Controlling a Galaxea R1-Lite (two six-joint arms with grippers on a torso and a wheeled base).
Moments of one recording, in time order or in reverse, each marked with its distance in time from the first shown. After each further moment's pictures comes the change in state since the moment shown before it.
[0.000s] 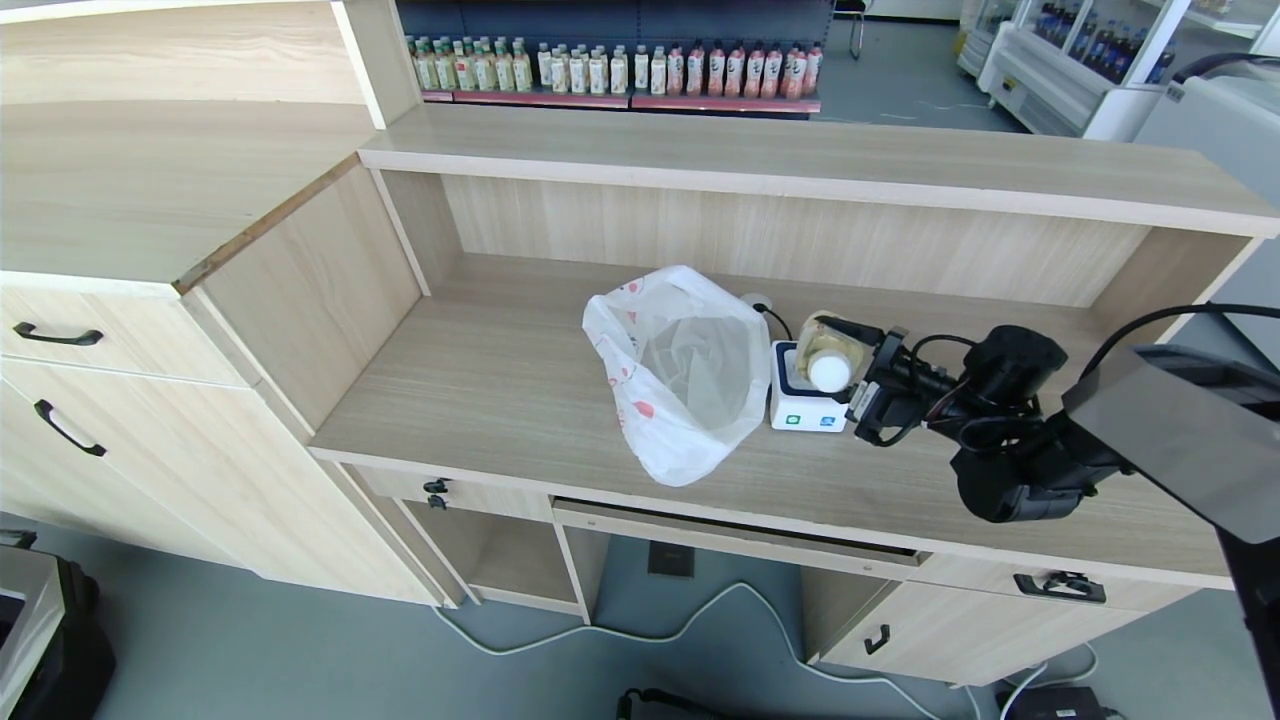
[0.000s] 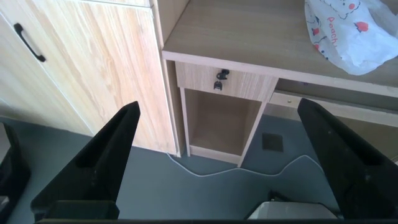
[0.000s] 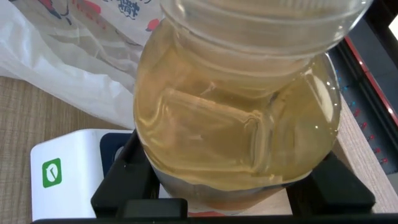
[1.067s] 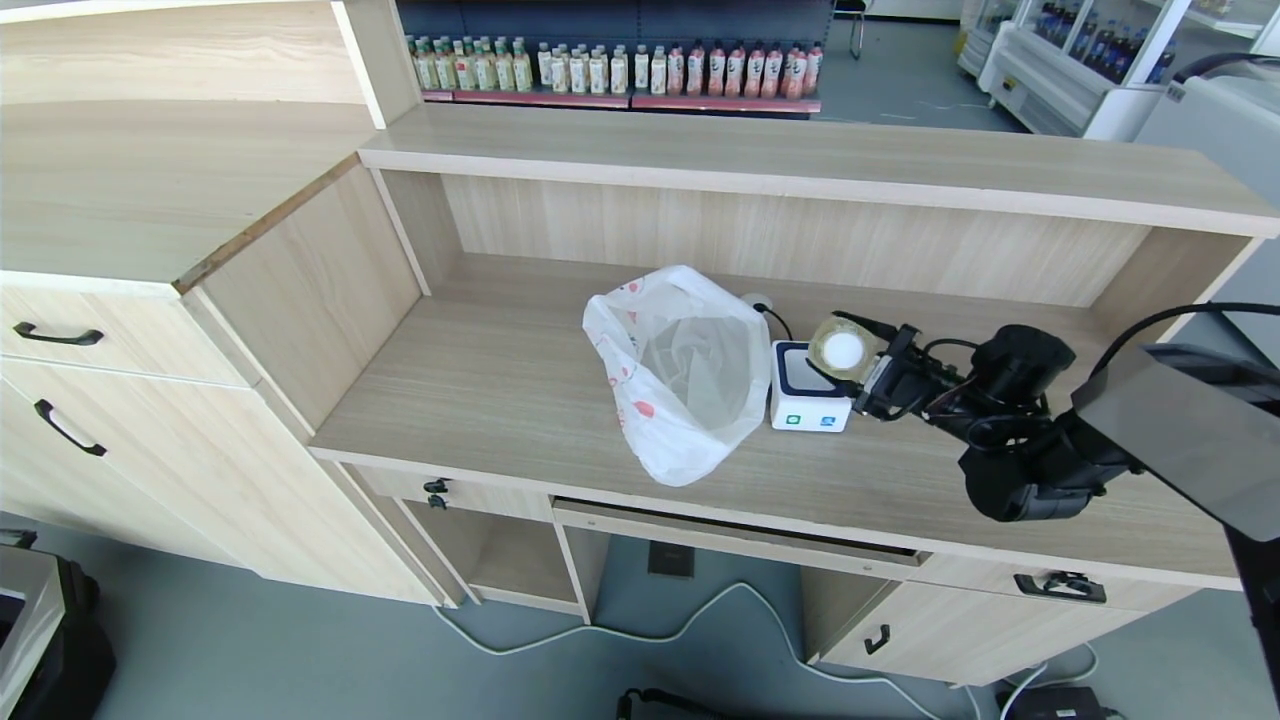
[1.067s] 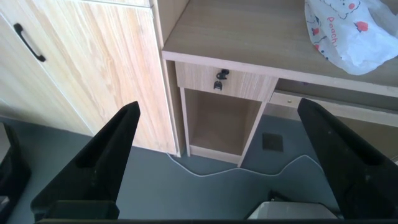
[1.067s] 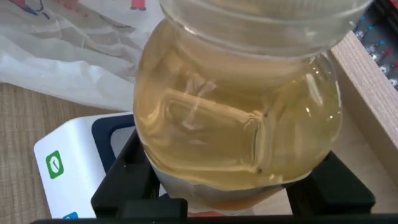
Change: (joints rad) left arm 0.000 0.000 0.000 0.000 0.000 0.000; right arm -0.022 -0.015 0.015 0.018 -0.107 0.191
